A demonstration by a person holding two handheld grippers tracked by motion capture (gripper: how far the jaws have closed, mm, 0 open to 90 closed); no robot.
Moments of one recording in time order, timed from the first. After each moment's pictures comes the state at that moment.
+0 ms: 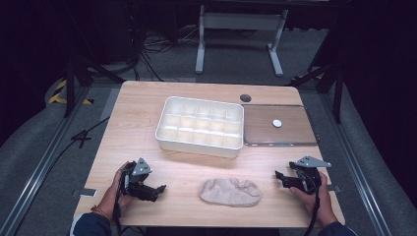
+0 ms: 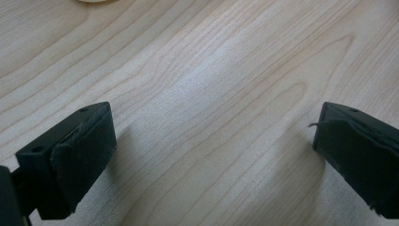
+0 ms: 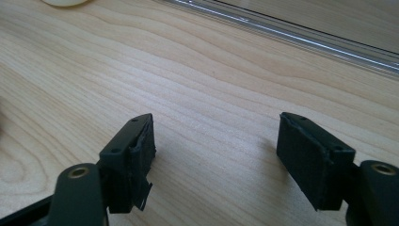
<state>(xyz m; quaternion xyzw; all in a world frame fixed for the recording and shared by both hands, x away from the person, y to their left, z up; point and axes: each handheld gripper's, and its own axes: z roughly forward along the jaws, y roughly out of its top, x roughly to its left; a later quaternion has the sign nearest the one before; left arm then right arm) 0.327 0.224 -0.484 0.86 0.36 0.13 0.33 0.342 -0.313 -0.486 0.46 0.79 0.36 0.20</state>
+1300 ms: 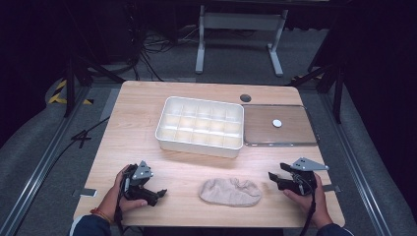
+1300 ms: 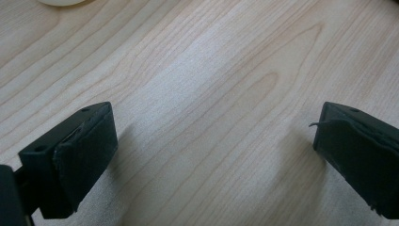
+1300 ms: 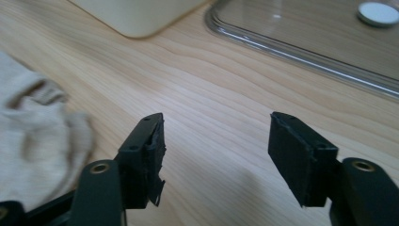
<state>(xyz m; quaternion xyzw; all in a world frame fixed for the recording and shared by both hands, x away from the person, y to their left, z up) 0.320 0.222 -0.484 0.88 0.33 0.12 0.33 0.326 -0.286 -0.467 0.41 0.79 0.41 0.19</state>
